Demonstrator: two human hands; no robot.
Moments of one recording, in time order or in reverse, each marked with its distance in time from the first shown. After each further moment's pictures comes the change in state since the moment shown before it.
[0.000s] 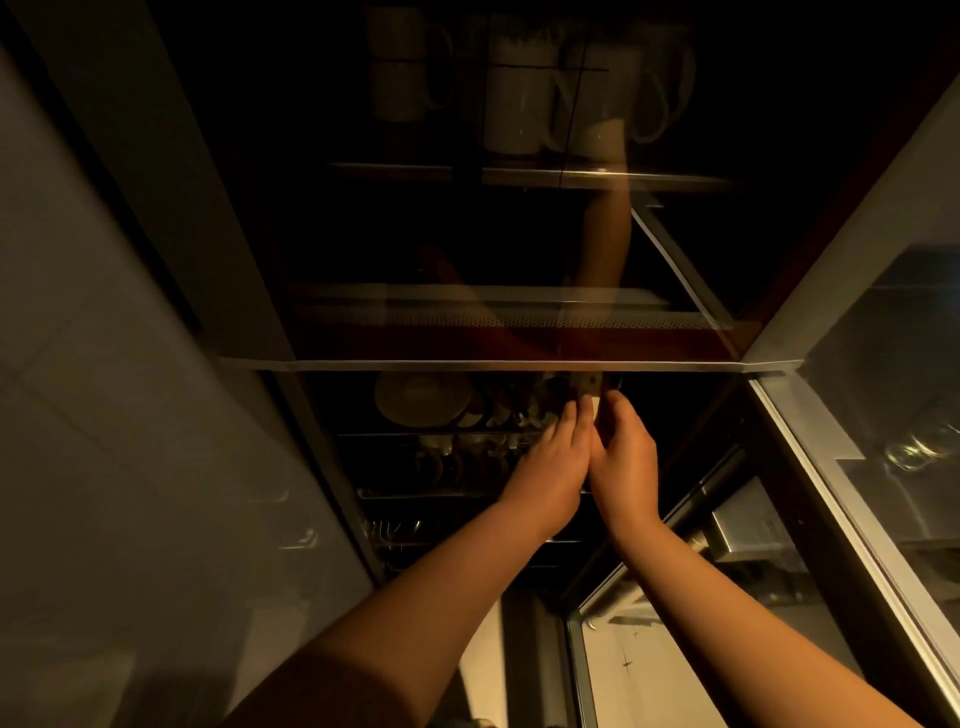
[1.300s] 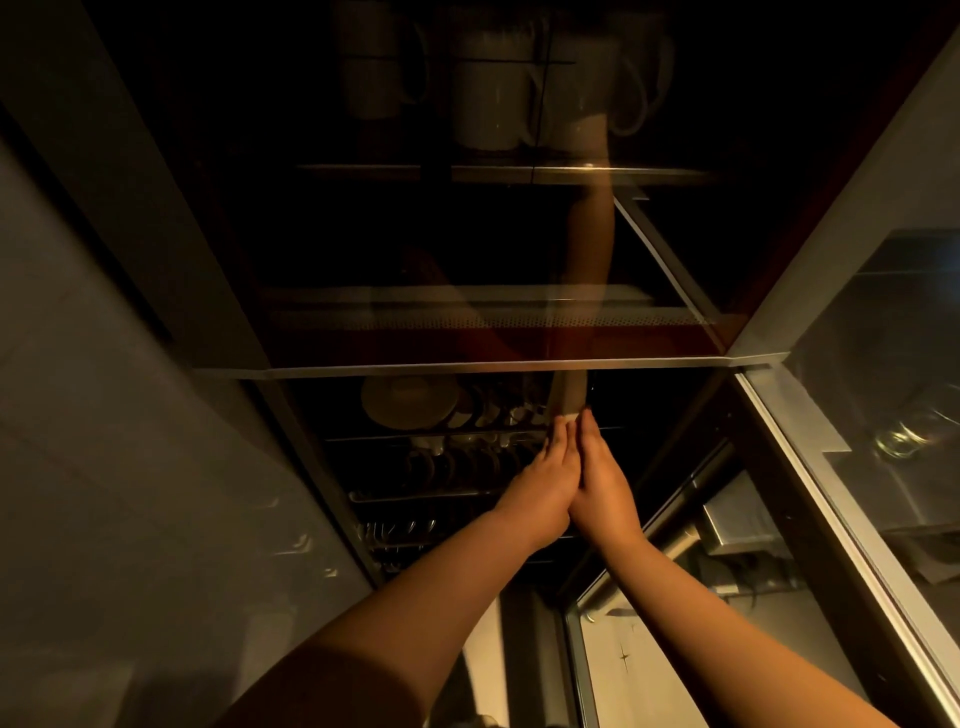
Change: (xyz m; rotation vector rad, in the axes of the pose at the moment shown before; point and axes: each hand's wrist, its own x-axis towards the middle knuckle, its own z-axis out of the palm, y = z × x) left_hand -0.002 0.002 0.011 0.030 -0.203 -0.009; right_hand -0.013 0.035 0.007 -0.162 -0.277 -0.058
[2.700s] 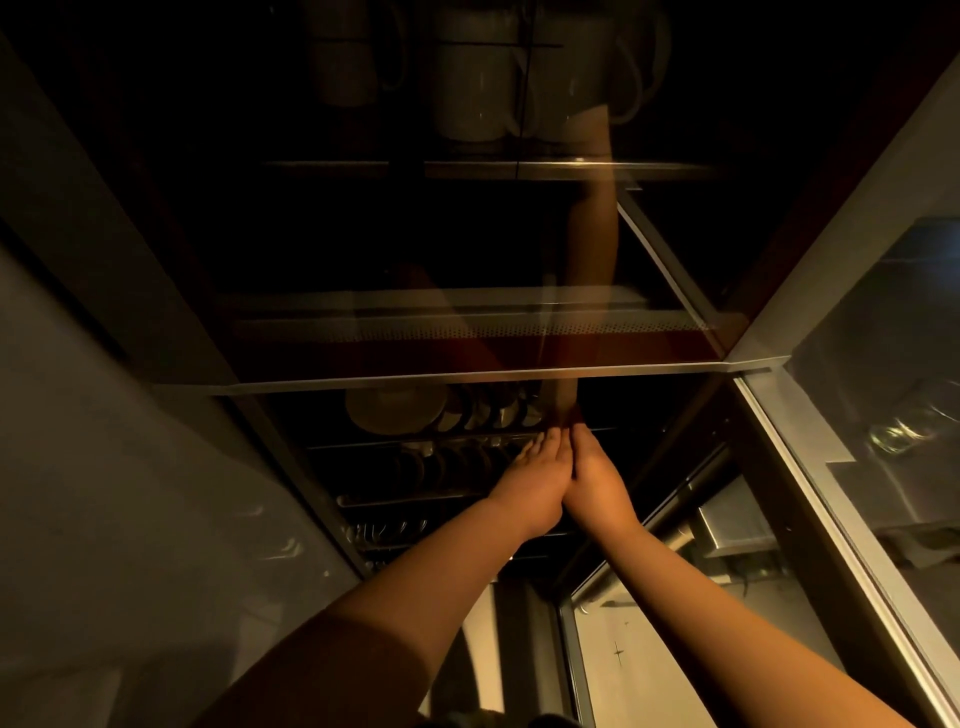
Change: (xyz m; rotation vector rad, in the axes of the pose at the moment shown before) left_hand 0.031 -0.017 0.009 0.071 -0.108 -0.030; right_hand 0.024 0.011 0.000 0.038 -0.052 0.009
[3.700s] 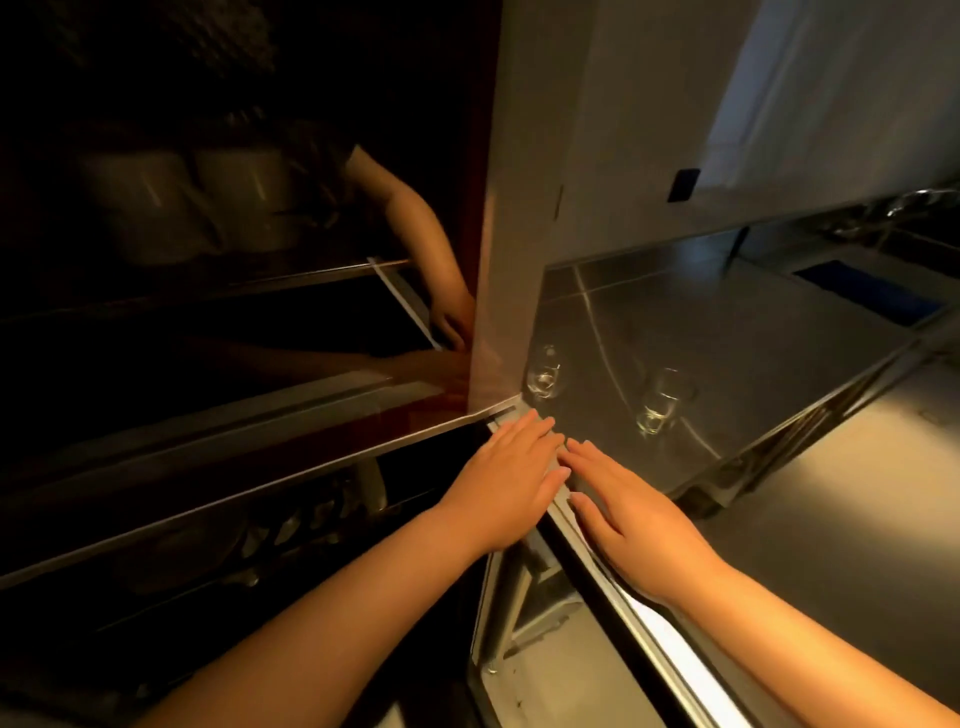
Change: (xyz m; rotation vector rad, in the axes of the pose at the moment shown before) left_hand 0.040 0.167 -0.054 0.109 0.242 0.613; right_hand -0.096 0.021 -0.222 -0.438 0.083 -0.012
